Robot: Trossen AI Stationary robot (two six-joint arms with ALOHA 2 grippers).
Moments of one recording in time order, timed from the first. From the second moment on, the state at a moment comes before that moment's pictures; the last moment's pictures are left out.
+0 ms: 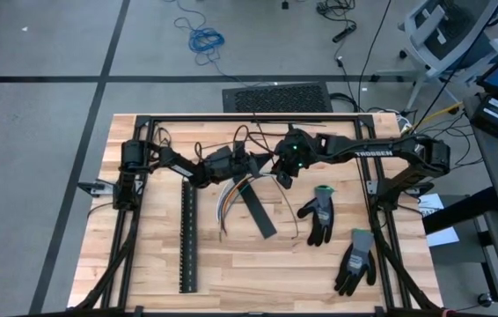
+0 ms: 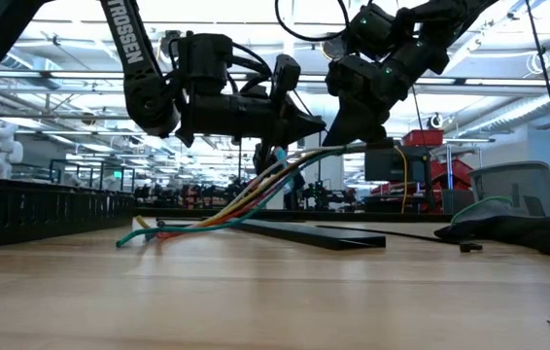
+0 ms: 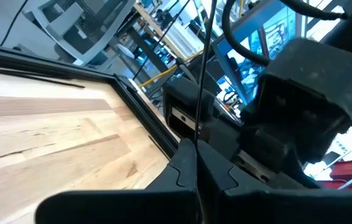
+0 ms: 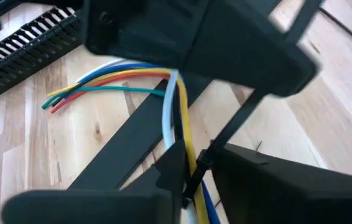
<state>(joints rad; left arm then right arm) 0.20 1.98 0.84 1.23 -0.14 -0.81 -0.29 1.50 0.94 -0.25 -0.22 0.24</state>
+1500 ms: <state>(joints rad) 0.18 1.97 0.84 1.24 -0.14 -0.78 -0.36 1.41 0.94 -0.20 -0.19 0.19</state>
